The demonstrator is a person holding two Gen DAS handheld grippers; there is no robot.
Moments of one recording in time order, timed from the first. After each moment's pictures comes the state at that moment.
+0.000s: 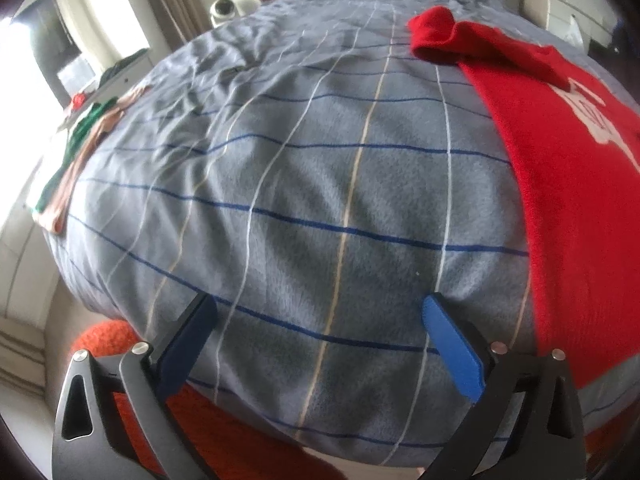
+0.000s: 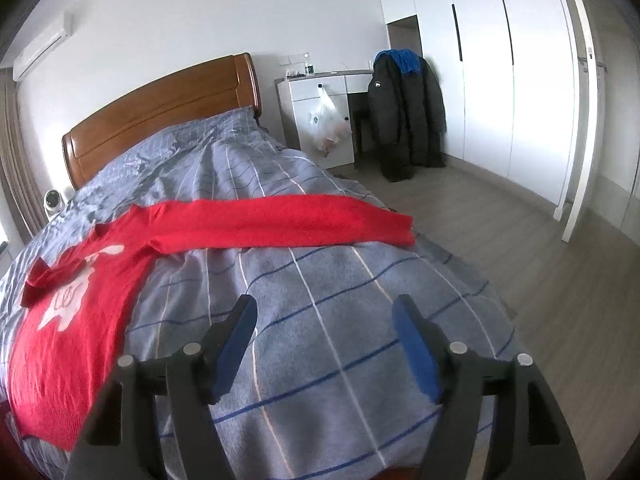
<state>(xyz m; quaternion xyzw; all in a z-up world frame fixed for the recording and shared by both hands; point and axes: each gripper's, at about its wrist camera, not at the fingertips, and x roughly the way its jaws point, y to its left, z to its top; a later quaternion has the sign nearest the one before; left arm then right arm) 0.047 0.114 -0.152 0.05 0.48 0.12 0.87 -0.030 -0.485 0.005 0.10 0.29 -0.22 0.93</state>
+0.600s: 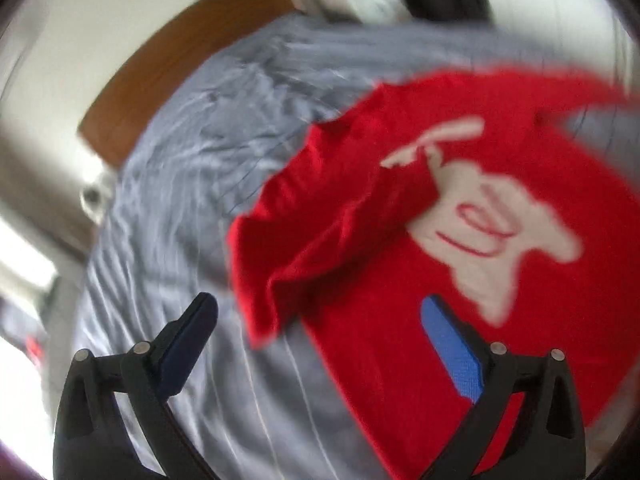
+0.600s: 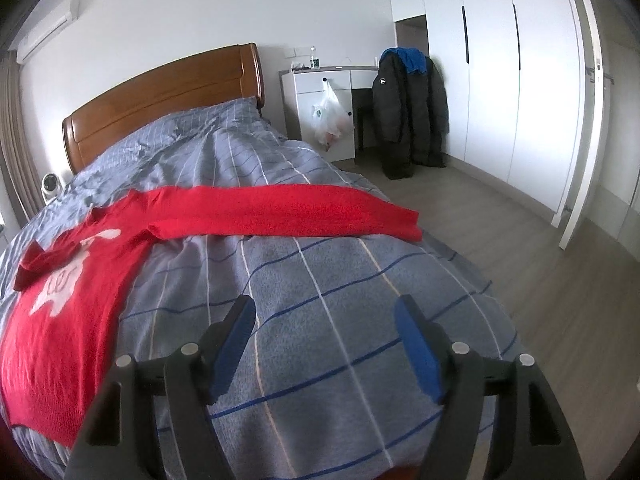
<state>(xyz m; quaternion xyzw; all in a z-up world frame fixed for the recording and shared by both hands) 0.208 -0.056 -0.068 0.35 0.38 -0.14 0.85 -0.029 -0.478 0.002 0.07 0.31 -0.22 0.92</state>
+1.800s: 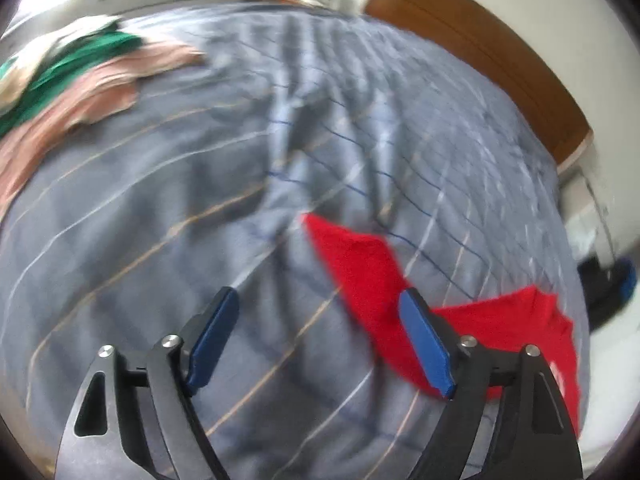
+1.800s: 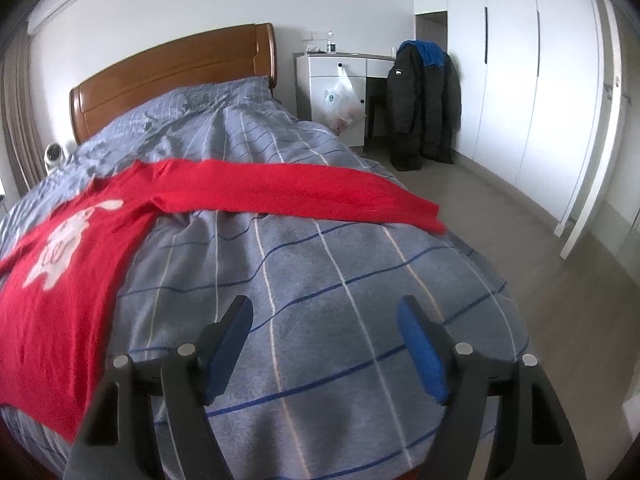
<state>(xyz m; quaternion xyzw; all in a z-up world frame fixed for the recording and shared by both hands) 0.241 0.320 -0.103 -0.28 0.43 0.11 0.85 -0.011 -0.460 -0.010 0.03 0.35 -0.20 0.91</state>
